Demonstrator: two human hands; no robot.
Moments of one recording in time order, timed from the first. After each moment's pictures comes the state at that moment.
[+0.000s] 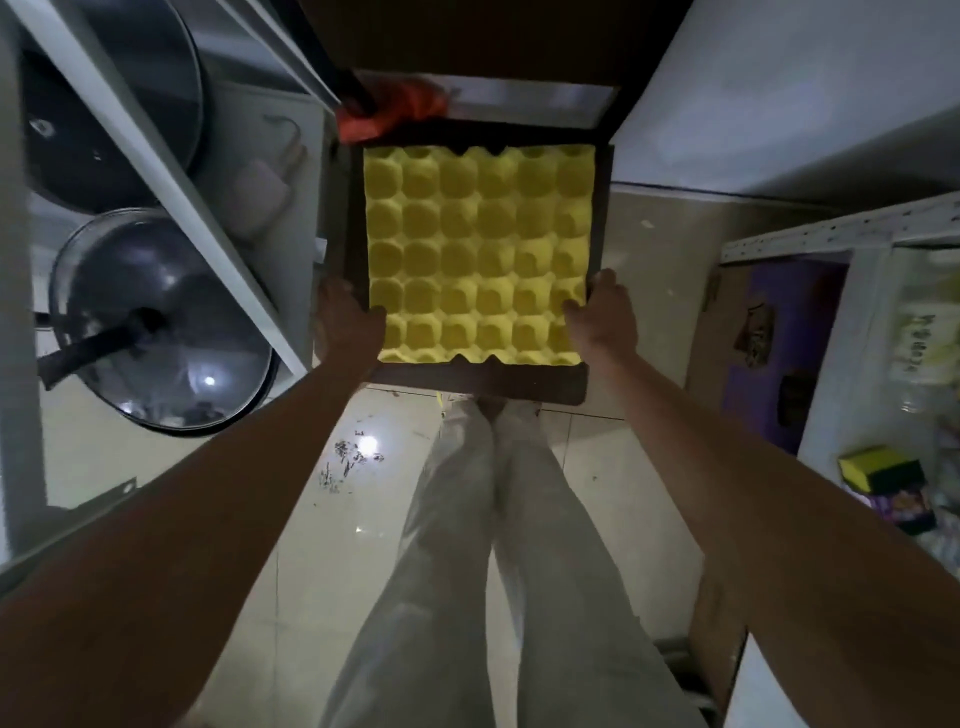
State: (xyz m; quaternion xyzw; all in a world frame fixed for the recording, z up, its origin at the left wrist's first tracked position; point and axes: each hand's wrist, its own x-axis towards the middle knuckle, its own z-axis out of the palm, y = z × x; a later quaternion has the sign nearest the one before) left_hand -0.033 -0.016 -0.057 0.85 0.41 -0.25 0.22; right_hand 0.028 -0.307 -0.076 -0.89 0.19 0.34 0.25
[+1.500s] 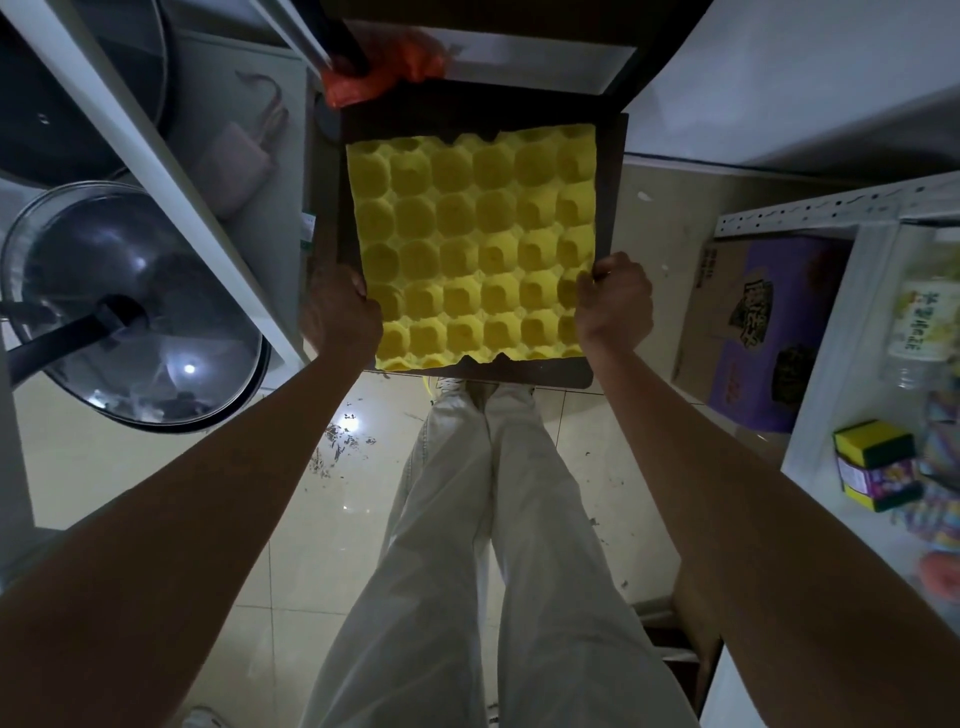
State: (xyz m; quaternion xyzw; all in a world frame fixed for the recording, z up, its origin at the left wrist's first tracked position) left_hand -0.039 -0.004 -0.064 0.89 0.37 -0.20 0.17; right_hand 0.017 -0.287 -0.073 -0.94 0.25 0.19 0.17
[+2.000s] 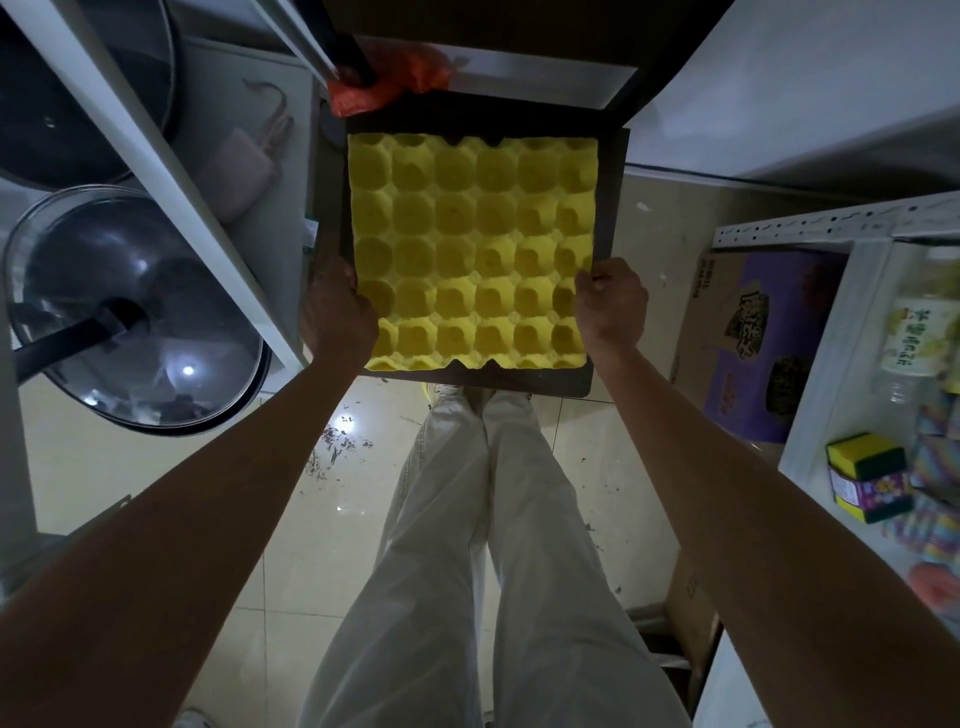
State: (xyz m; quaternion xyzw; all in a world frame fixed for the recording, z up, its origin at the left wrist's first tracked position) left_hand -0.032 0.000 -0.054 0.90 0.35 -0.18 0.18; right_hand 0.029 -0.289 -0.079 -0.90 0.27 0.20 0.27
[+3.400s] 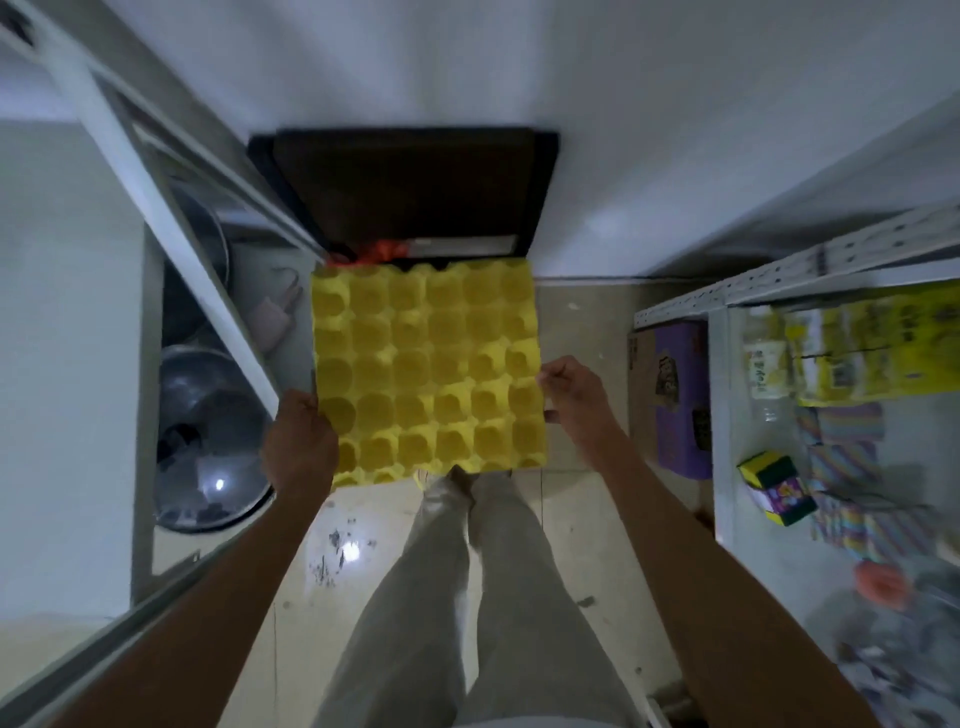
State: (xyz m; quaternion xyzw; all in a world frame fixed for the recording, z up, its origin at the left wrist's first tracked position) left_hand -0.060 -0.011 0.099 0.89 0.38 -0.15 0.21; right_hand 0.002 -0.343 0.086 -0.67 0.29 0.29 0.63
